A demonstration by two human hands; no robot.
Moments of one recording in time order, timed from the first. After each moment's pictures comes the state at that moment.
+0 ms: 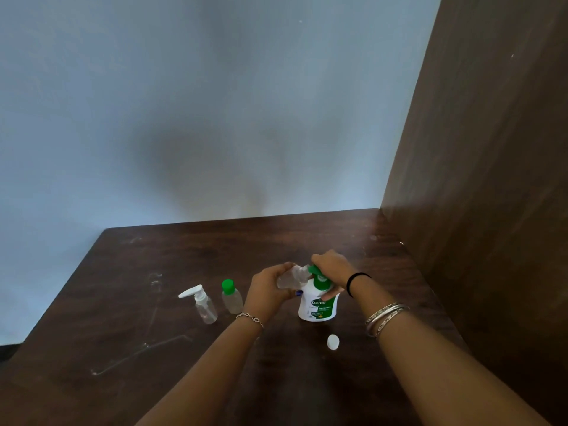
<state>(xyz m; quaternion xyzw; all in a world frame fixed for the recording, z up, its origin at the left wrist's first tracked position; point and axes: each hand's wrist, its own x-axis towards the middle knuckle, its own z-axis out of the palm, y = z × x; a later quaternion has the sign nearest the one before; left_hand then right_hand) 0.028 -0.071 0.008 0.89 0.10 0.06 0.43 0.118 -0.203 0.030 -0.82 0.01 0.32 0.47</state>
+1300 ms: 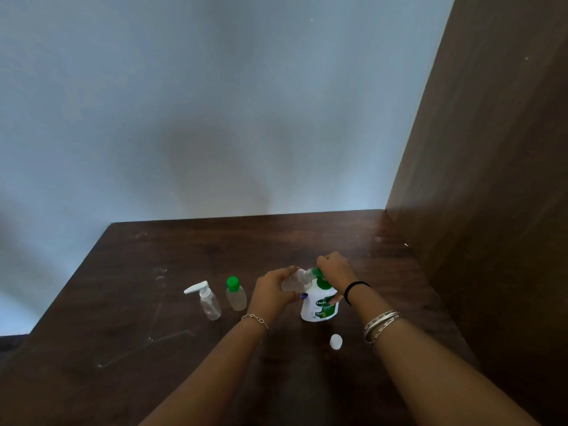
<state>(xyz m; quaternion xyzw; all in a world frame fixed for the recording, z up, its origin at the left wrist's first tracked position) 0.026 -0.070 0.001 0.90 0.13 0.03 0.42 0.117 -0.196 0.013 -0.88 0.00 0.21 0.42</state>
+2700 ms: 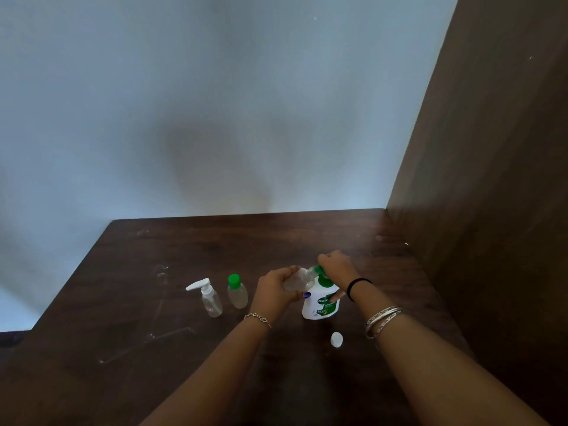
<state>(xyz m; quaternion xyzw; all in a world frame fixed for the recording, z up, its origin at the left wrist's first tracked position) 0.023 -0.072 0.000 0.89 0.14 0.02 0.43 0.114 -0.197 0.020 -0.87 0.00 0.24 0.44</state>
